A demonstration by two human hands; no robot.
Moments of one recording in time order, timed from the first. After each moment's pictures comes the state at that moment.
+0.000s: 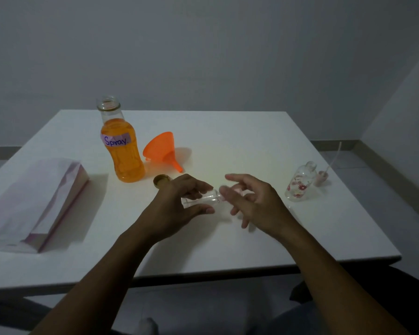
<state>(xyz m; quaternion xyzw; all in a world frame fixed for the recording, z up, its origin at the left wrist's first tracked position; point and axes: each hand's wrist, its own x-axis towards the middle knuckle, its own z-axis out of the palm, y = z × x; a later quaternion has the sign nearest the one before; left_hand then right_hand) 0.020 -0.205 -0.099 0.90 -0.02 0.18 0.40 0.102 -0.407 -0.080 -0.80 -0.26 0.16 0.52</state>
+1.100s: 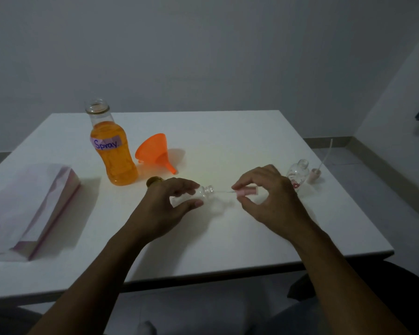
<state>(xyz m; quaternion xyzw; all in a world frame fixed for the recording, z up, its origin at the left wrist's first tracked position) 0.018 -0.201 -0.099 0.91 0.03 0.18 0.38 0.120 -0.435 -0.078 -0.82 -0.42 -0.12 0.38</state>
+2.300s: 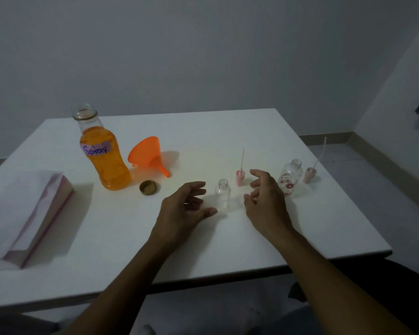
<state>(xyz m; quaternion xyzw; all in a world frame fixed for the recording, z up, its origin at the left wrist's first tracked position) 0.035 -0.249 -0.112 0.85 0.09 0.17 0.50 0.139 -0.428 -0.122 -0.89 -0.16 -0.04 0.42</state>
